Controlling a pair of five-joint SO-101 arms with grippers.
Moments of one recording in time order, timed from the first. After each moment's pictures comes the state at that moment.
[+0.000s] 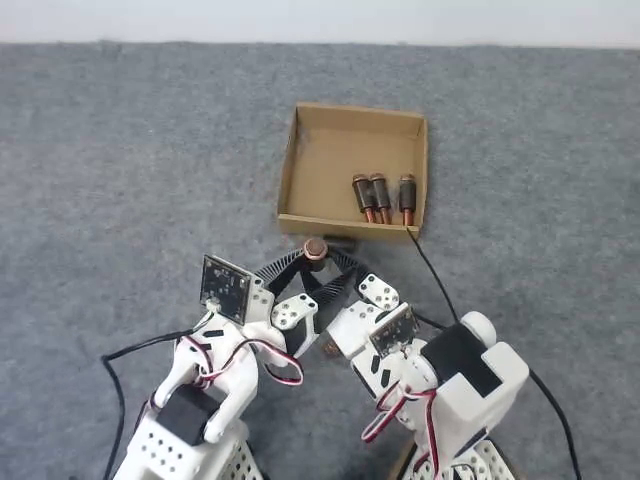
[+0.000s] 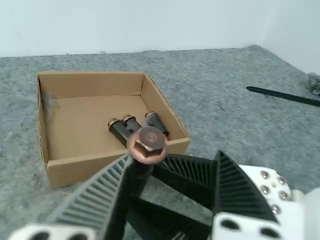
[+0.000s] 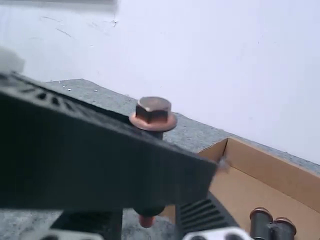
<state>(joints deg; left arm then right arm) 25.8 -103.3 94.7 41.7 16.9 -40.7 10.7 93.3 -98.9 5.6</state>
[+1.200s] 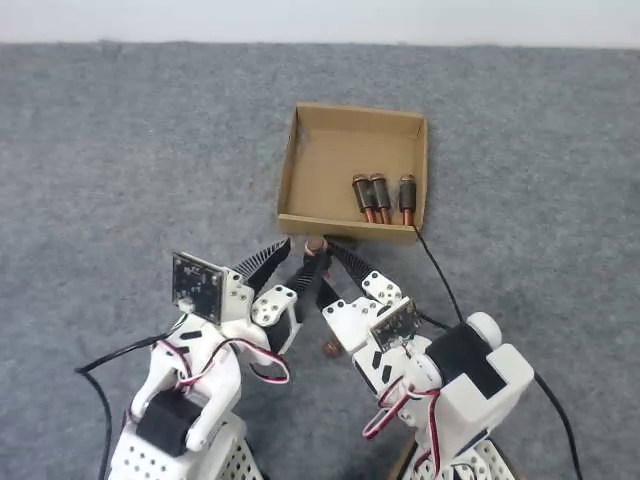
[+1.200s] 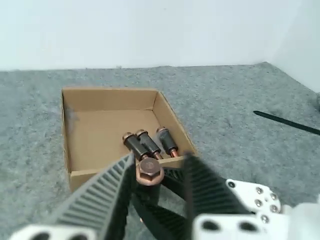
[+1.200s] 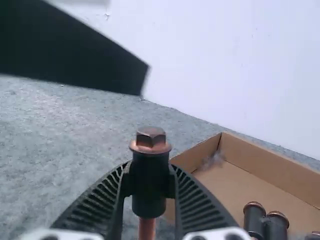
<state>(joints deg) 22.0 -103.3 84.8 49.7 17.0 -38.9 10.1 92.4 -96.3 5.4</state>
